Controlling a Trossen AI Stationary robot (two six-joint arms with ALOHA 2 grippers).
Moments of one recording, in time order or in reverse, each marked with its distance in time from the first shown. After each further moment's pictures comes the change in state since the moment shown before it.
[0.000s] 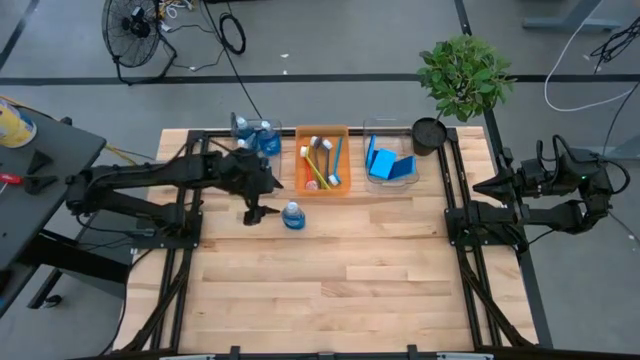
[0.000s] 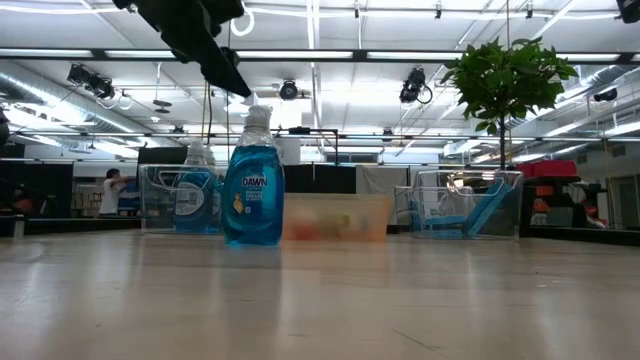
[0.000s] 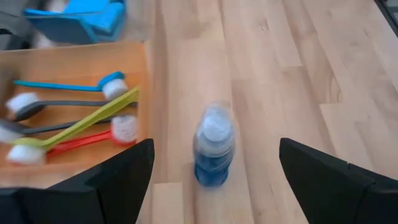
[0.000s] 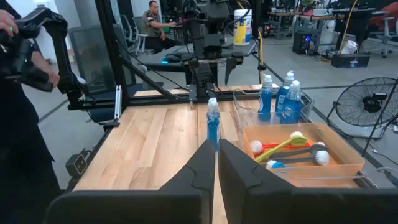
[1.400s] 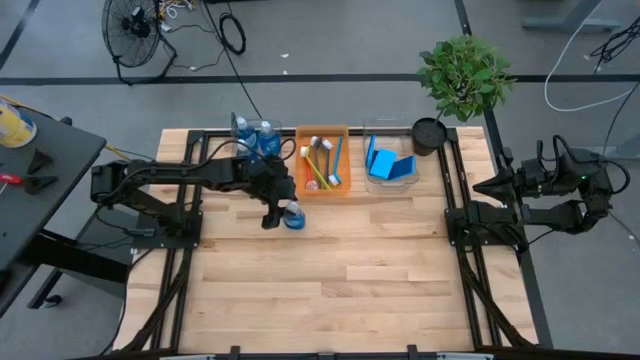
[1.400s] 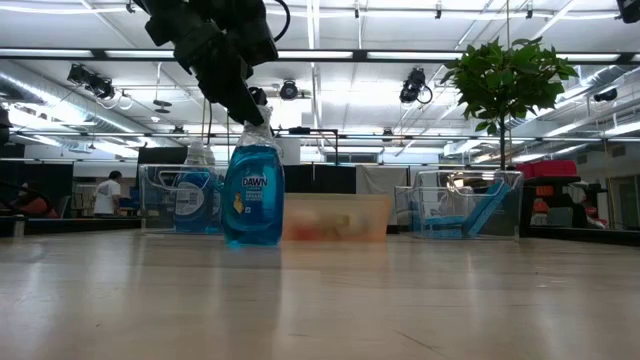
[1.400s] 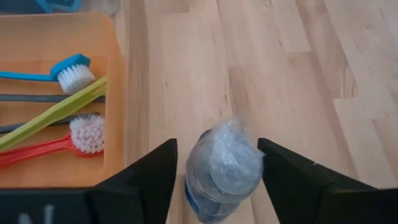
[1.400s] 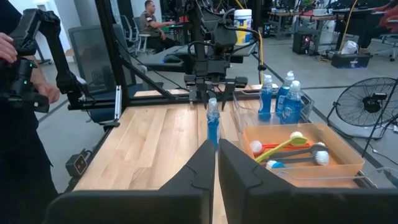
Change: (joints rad) left arm 0.007 0.245 0.000 0.142 0.076 0.001; right arm 0.000 0.000 0.000 0.000 0.000 0.000
